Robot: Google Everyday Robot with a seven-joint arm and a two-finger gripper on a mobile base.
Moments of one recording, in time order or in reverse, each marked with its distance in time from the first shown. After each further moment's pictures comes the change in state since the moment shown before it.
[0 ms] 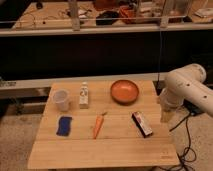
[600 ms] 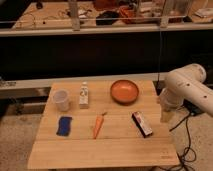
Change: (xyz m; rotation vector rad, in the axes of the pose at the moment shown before) arm 0.000 -0.002 -0.001 0.003 0.000 0.000
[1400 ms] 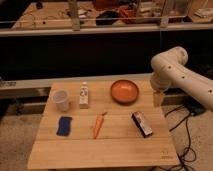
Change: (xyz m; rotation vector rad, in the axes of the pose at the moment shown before) arm -0.021 -0.109 -0.008 0.089 0.065 -0.017
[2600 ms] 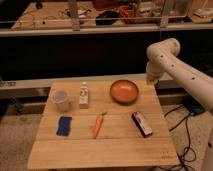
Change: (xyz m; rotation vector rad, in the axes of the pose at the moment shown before) arm -0.013 -0.072 0.027 0.050 -0.040 -0.023
